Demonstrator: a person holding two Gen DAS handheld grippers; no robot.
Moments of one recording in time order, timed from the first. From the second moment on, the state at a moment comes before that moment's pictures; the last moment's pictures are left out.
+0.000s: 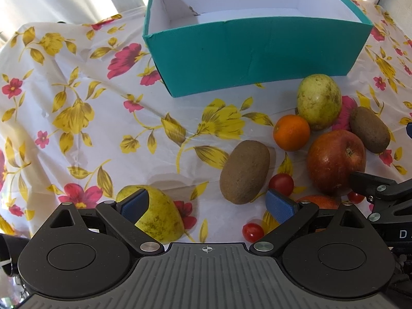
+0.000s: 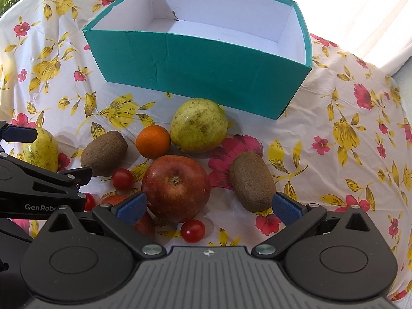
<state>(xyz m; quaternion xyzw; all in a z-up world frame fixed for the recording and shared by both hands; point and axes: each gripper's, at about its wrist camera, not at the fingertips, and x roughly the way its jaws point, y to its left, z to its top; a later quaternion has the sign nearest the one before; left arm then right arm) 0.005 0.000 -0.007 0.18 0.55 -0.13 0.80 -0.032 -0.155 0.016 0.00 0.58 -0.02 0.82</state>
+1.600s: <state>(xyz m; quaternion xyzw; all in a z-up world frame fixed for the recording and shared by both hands) -0.007 0.008 0.006 0.14 0.51 -0.15 0.83 -0.043 -0.164 0.024 0.01 0.56 -0.01 0.83</state>
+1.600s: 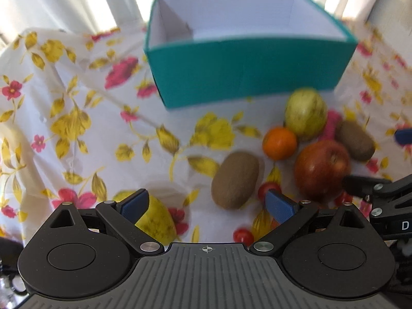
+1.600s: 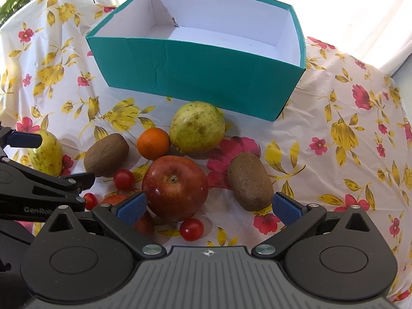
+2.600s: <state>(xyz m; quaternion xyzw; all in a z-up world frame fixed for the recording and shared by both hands) -0.002 0.091 -0.053 0.09 0.47 -0.16 0.86 -0.106 -0.166 0.011 0.04 0.38 -0.03 0.92</state>
